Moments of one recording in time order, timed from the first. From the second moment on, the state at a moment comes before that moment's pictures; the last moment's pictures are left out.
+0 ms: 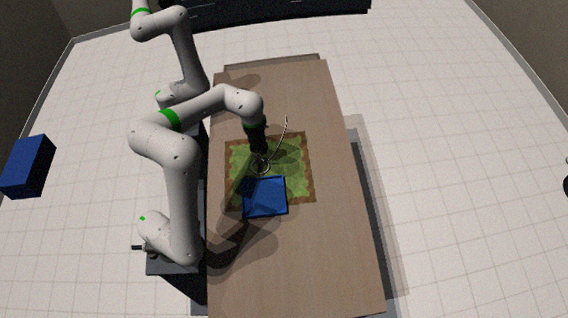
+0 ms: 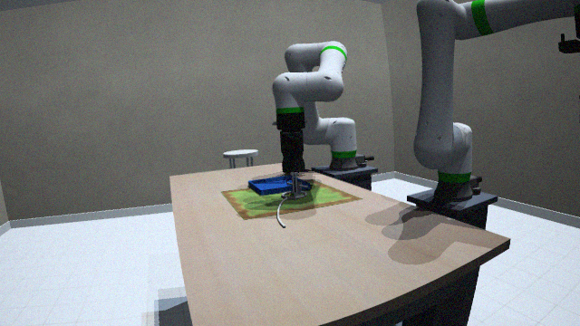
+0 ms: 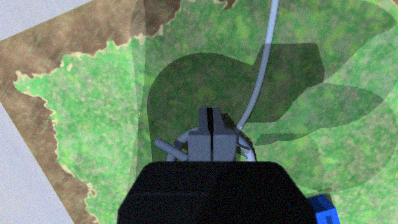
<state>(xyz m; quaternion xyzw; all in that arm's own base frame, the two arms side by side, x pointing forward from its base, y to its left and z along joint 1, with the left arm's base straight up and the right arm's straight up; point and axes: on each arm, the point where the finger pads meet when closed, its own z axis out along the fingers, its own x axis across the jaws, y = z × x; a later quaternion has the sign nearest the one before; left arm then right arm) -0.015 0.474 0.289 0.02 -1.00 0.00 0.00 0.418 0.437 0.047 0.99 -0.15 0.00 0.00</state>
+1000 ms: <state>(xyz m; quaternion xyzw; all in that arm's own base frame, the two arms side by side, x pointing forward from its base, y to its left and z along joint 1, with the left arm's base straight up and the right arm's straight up) -0.015 0.474 0.289 0.02 -1.00 0.00 0.00 0.418 0.438 0.113 0.99 -0.15 0.00 0.00</state>
